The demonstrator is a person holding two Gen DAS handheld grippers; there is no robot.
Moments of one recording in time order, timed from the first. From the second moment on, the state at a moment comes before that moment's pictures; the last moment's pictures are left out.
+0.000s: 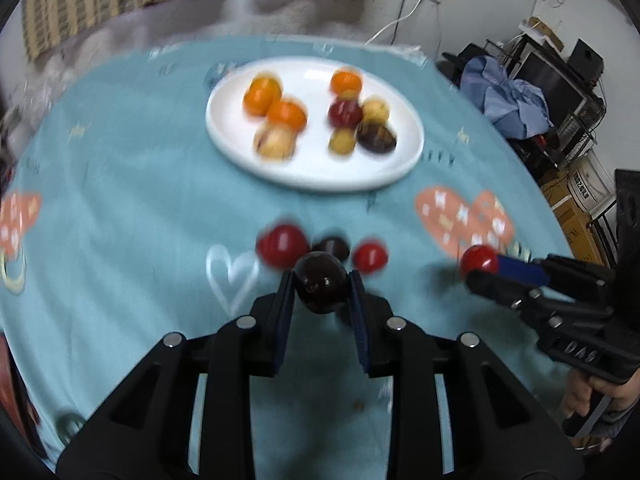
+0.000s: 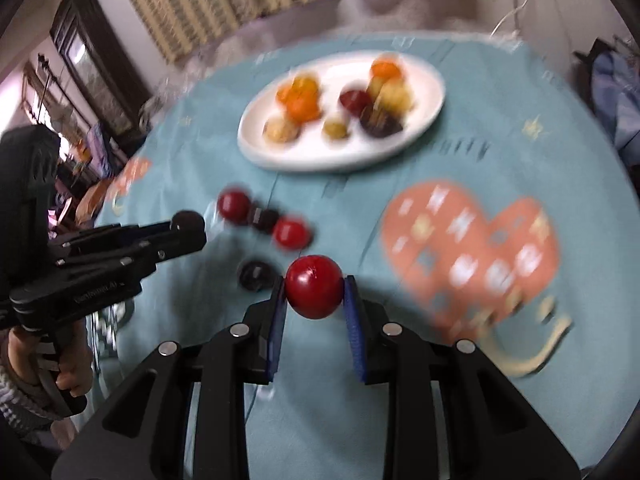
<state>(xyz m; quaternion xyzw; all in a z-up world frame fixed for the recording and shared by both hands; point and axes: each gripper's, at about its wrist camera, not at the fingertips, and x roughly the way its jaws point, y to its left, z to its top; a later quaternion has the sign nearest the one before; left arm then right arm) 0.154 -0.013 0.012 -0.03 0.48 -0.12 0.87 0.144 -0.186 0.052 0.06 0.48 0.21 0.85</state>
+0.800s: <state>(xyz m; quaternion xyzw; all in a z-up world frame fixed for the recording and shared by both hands) 0.272 -0.037 -0.022 -0.01 0.49 -0.11 0.87 0.256 -0.168 0.020 0.05 0.48 0.20 0.85</state>
